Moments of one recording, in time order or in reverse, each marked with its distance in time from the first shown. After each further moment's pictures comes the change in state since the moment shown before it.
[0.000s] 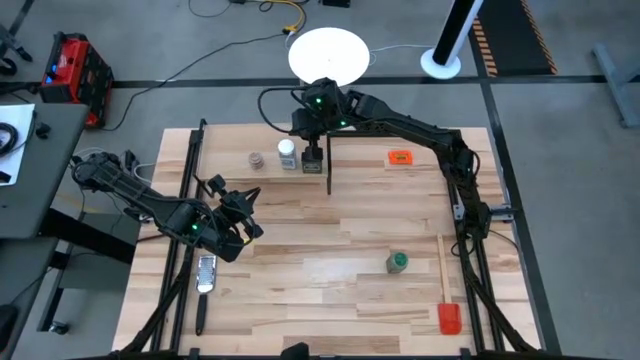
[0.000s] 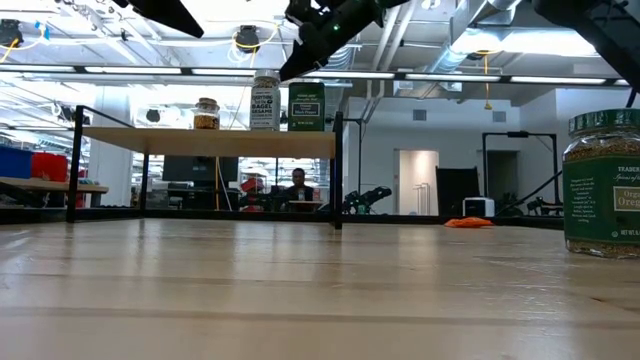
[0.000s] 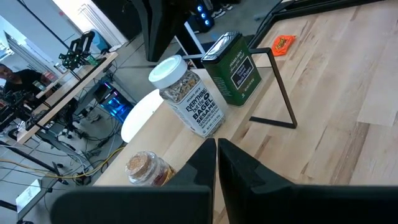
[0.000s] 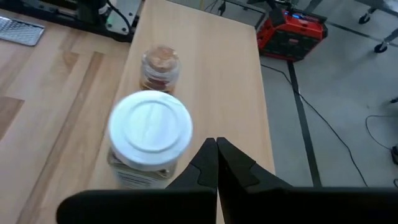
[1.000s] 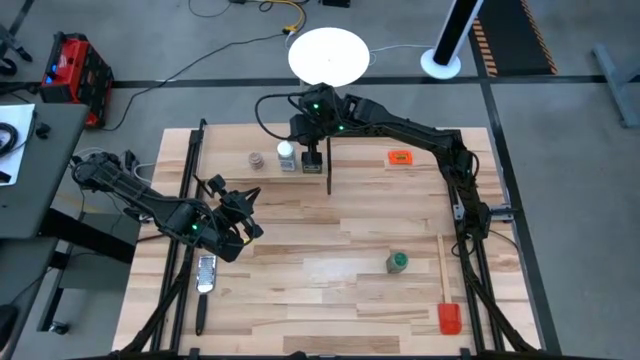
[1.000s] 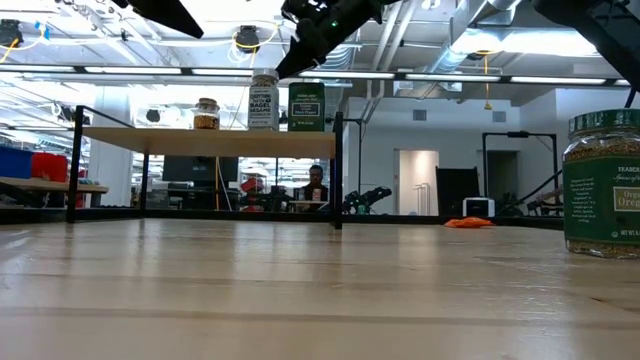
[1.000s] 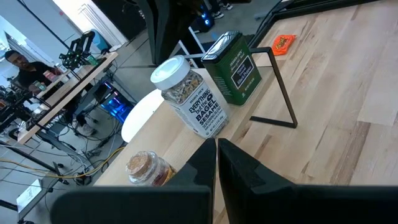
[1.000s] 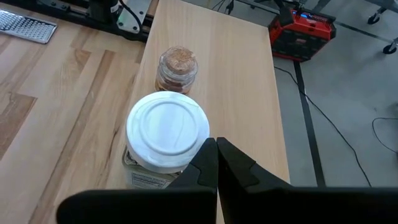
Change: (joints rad) left arm 0.000 0.000 0.000 -0.004 0.000 -0.002; right arm 0.028 0.000 0.000 -0.015 0.006 0.002
